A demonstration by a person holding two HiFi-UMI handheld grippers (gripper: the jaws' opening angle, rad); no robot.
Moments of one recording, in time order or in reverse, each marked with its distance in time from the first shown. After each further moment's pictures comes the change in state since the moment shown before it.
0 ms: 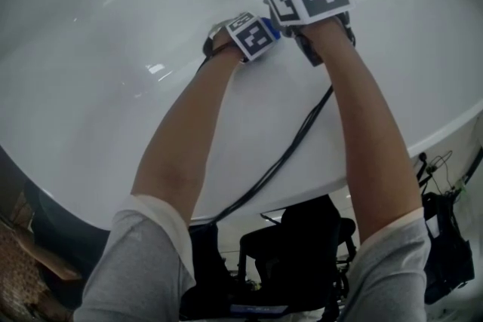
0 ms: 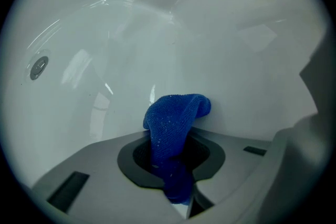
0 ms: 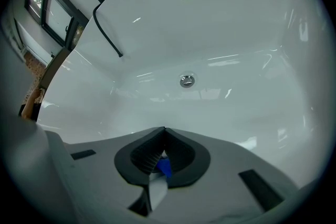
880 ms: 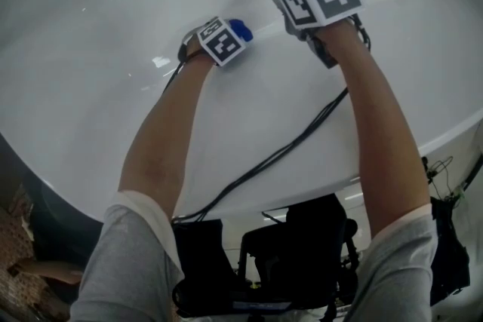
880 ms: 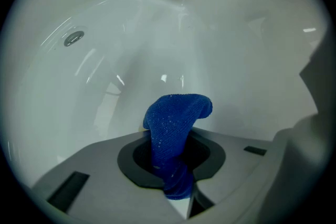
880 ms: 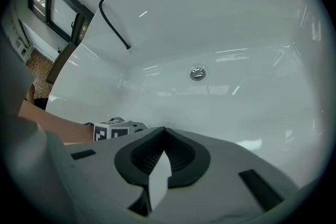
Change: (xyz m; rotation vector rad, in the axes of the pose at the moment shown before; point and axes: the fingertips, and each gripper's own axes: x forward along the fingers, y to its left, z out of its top) left arm -0.020 0.042 -0.100 -0.036 0.066 0.113; right arm 0.012 0.017 -0.014 -0.045 0.059 0.078
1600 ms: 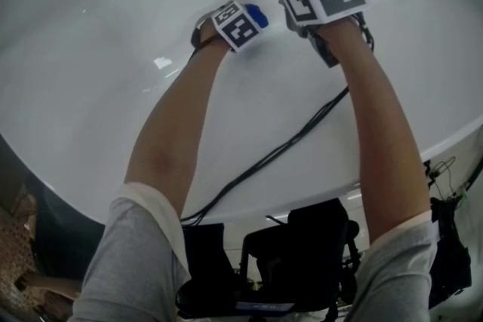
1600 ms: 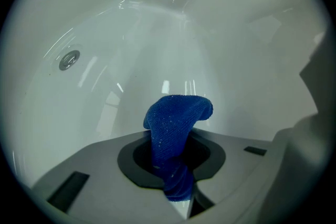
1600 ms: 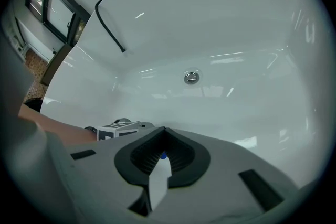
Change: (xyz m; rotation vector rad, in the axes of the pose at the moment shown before) left arm -0.001 0.020 0.061 0.033 -0.080 0.045; right arm -0.007 -0.009 0.009 0.018 -0.019 -0.053
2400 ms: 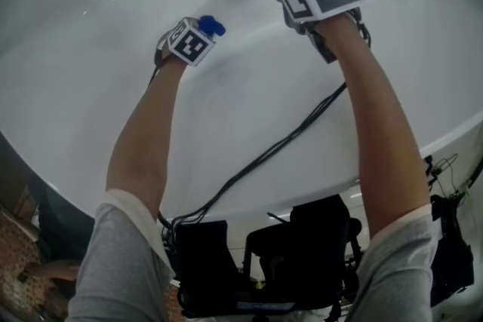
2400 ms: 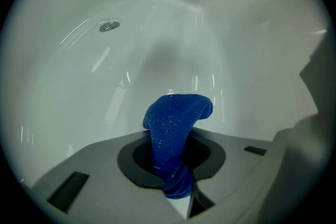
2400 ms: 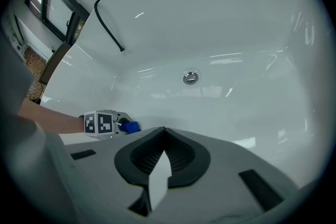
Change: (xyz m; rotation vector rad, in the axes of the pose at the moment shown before) left arm -0.027 0.033 -0.116 -0.127 0.065 0.052; right arm 0.003 -0.004 0.002 -0.002 0.001 -0.021
